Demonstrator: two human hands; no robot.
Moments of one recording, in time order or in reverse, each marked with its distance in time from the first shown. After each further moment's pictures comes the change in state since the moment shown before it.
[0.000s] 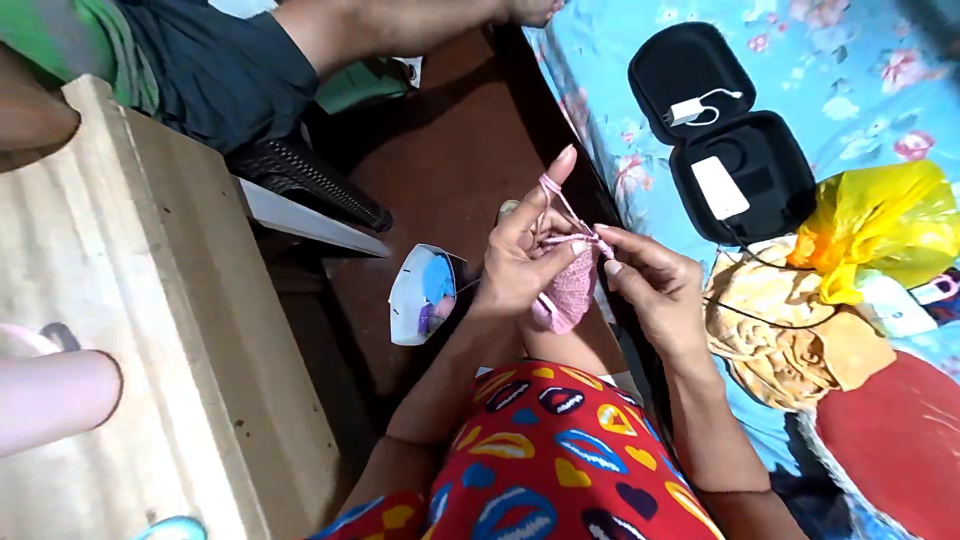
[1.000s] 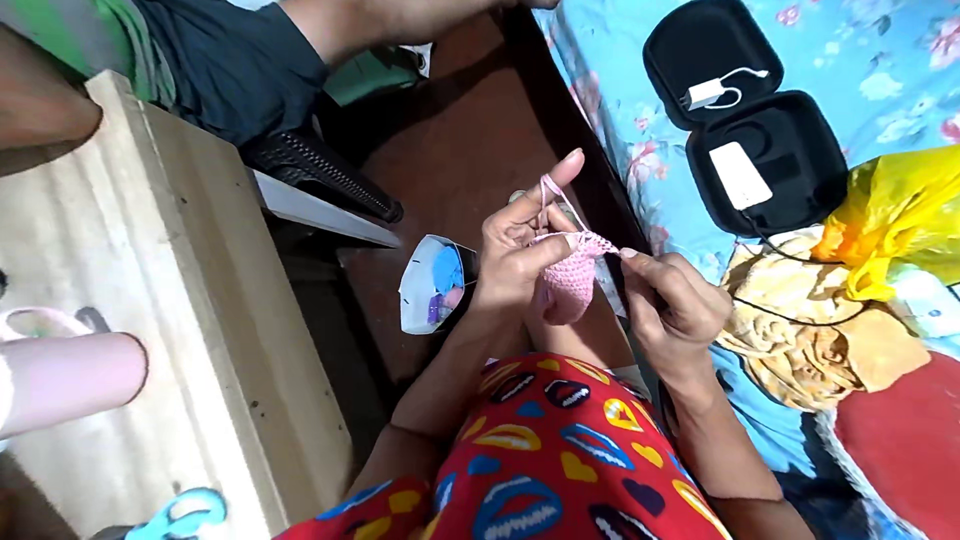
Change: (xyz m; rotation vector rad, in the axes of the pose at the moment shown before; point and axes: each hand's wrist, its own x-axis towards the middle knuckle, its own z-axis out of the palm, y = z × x) left_hand -0.002 0.001 0.006 -0.246 0.123 -0.058; right_hand -0.019 0.018 0.000 -0.547 0.232 -0.515
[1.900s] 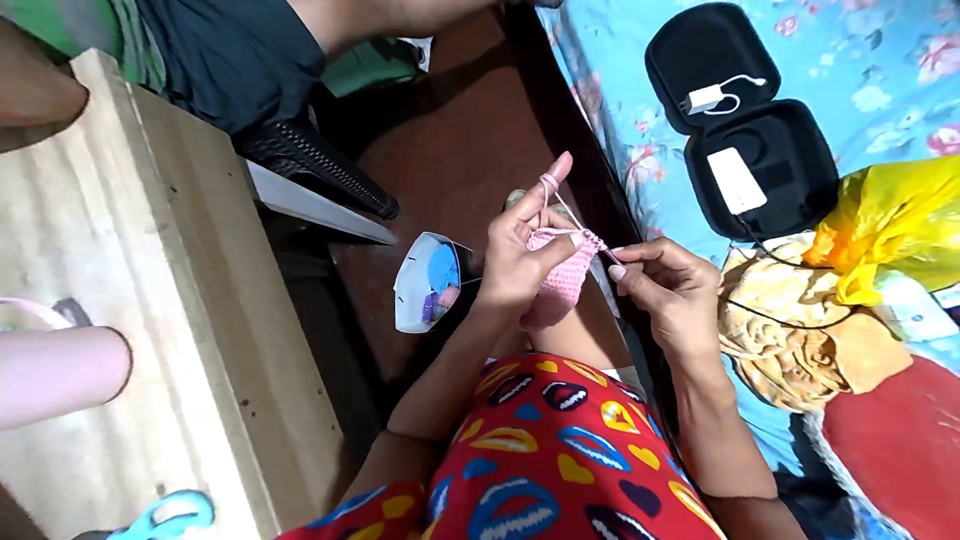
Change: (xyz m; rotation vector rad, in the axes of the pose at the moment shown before) left_hand -0.002 0.000 -0.005 0.268 0.038 -0.063; right_hand 0.009 -0.001 -0.004 0.609 -0.168 0.641
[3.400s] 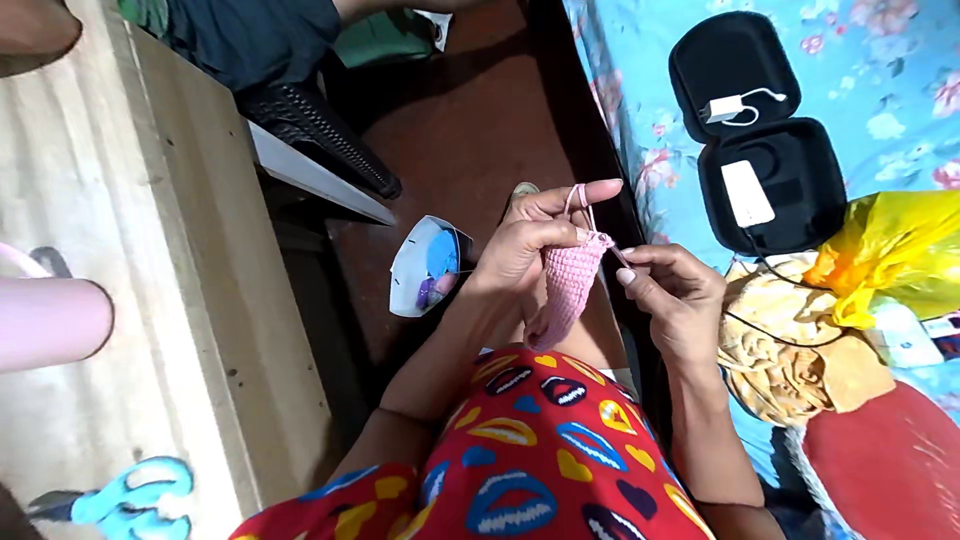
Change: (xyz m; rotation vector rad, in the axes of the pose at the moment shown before) left_hand 0.007 -0.007 -0.016 -0.480 -0.147 -0.207; right_hand 0.000 0.010 0.001 0.024 -0.053 -0.078
